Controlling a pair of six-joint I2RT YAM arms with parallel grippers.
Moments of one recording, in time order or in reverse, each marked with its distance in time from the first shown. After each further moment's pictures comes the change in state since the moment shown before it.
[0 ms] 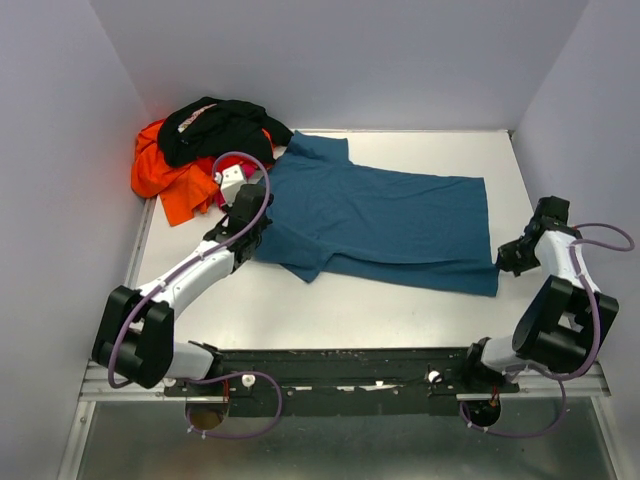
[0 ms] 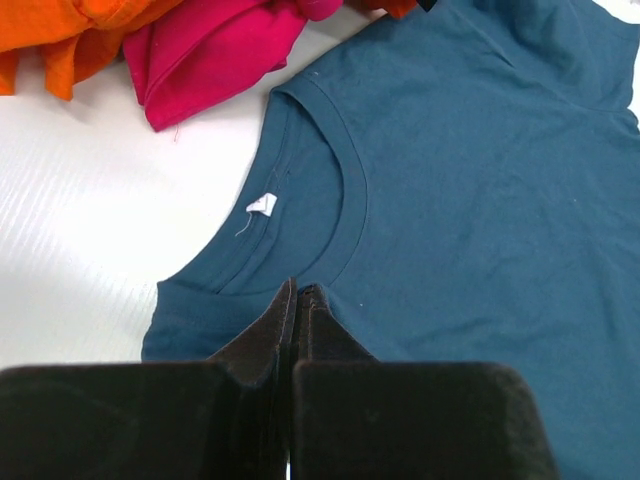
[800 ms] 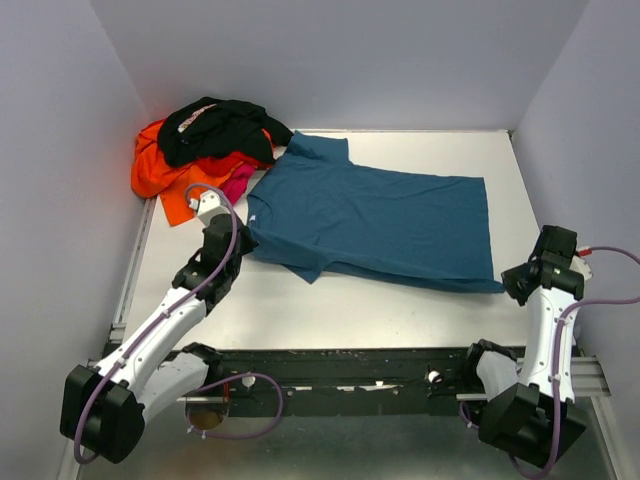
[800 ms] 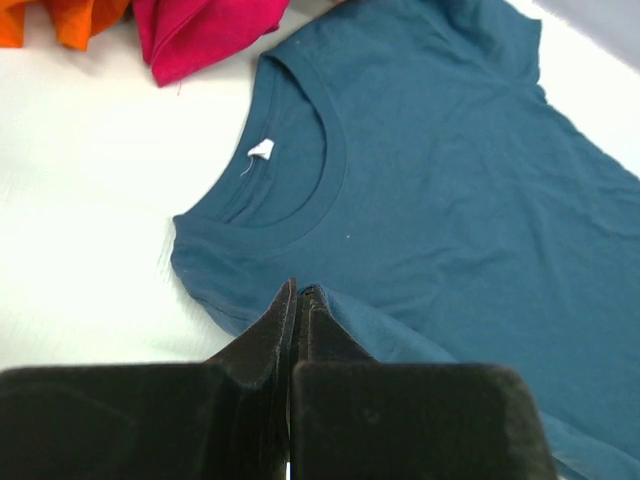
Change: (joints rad) left arm 0.001 -0.398 -0.212 -0.051 0.103 -0.026; right arm 0.000 -0.499 -0.135 -0.203 0.086 -0.038
